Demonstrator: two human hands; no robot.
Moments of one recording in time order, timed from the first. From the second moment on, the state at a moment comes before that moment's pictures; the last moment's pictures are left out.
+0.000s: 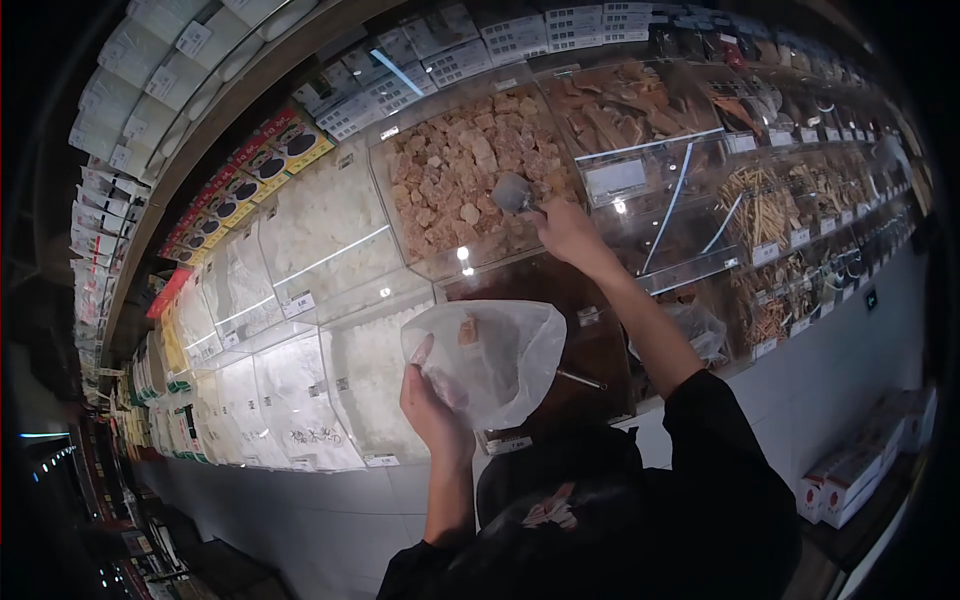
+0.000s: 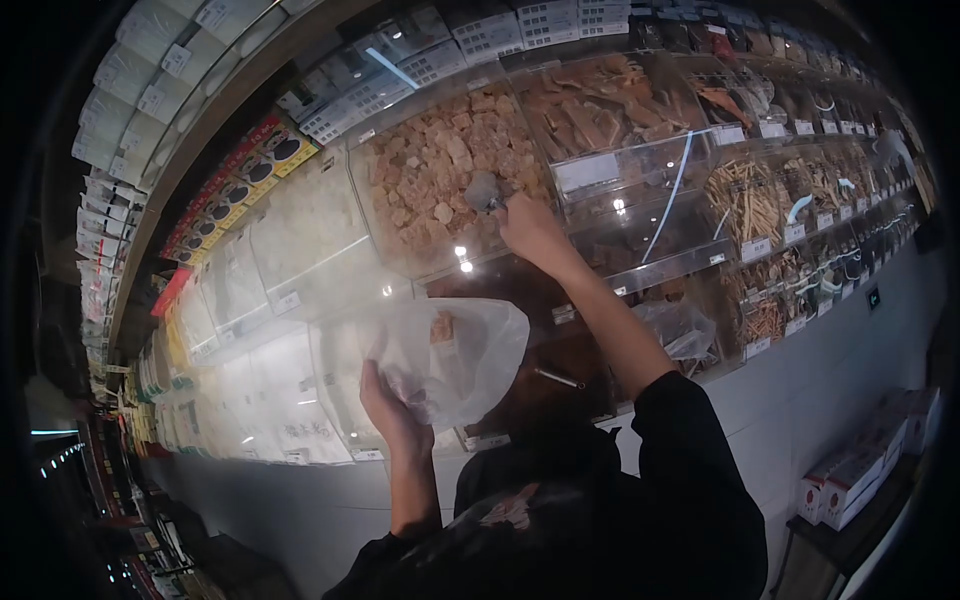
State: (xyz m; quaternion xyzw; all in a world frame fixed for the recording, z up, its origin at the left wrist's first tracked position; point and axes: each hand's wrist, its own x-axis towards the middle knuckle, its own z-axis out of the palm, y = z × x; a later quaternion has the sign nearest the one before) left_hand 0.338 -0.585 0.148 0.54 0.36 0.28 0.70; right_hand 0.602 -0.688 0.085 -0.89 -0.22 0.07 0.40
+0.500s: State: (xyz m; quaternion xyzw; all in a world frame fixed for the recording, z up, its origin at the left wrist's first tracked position) left_hand 0.344 -0.585 0.140 0.48 0.33 0.26 0.77; right_hand 0.660 -0.672 0.058 -0.87 -0.24 0.13 0.42
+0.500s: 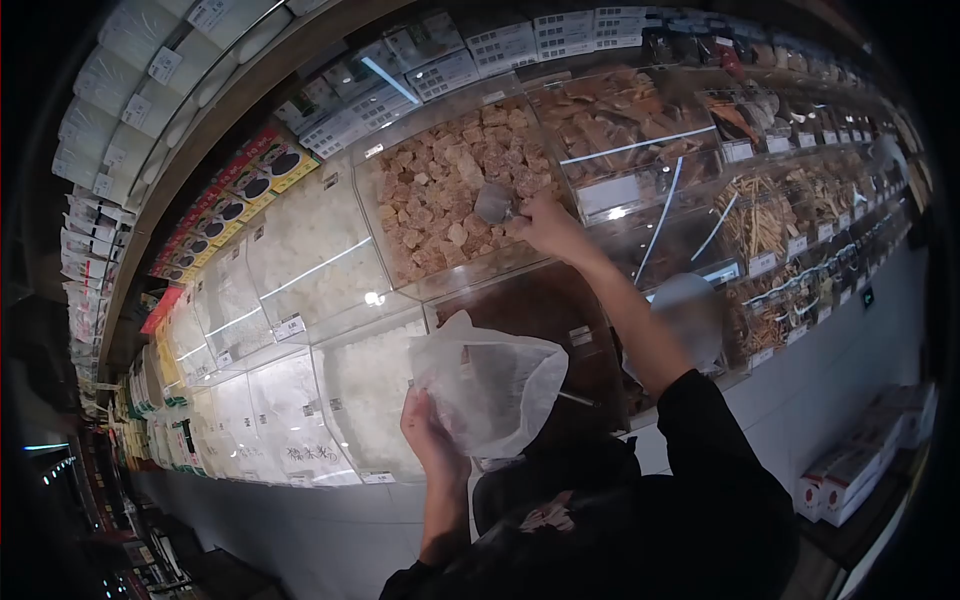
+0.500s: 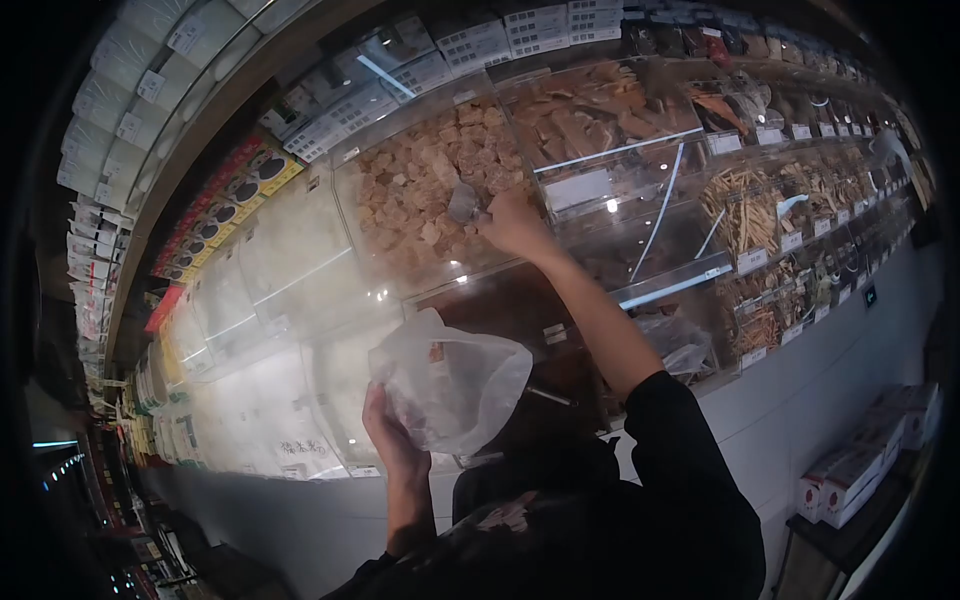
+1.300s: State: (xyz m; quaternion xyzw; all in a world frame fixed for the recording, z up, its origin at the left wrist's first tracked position) left_hand 0.309 -0.588 0.137 0.48 0.39 0.19 0.77; right_hand 0.659 -0.612 0.031 -0.82 -0.21 0.16 0.51
